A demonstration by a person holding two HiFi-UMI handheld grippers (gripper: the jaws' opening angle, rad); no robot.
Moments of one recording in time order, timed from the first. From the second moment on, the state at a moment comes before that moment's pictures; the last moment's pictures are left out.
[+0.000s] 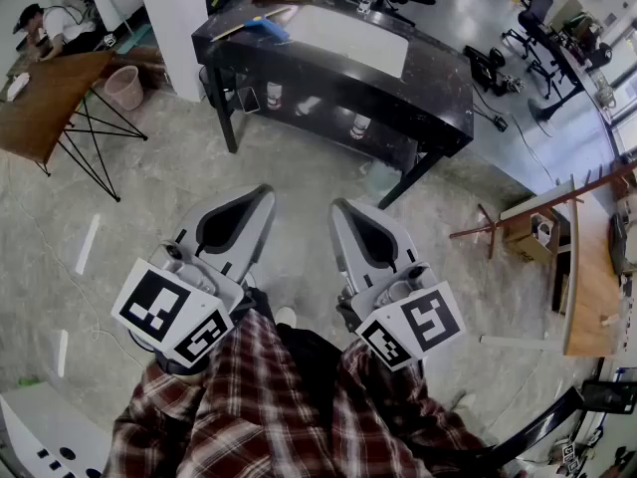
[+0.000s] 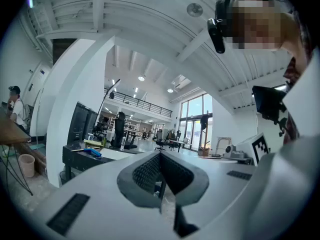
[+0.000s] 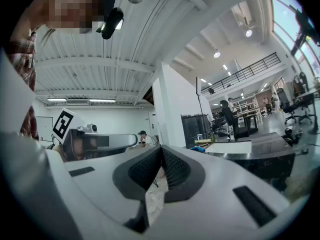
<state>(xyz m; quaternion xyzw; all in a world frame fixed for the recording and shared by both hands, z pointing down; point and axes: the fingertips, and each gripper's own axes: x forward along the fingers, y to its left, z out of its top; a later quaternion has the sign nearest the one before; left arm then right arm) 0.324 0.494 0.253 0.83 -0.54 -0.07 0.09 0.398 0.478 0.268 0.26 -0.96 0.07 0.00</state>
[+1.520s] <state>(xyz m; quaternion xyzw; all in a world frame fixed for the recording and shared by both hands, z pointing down) 0.044 0.210 0.275 0.85 -0.52 -0.06 0.11 0.114 0.192 0.289 0.29 -0.95 0.07 0.04</state>
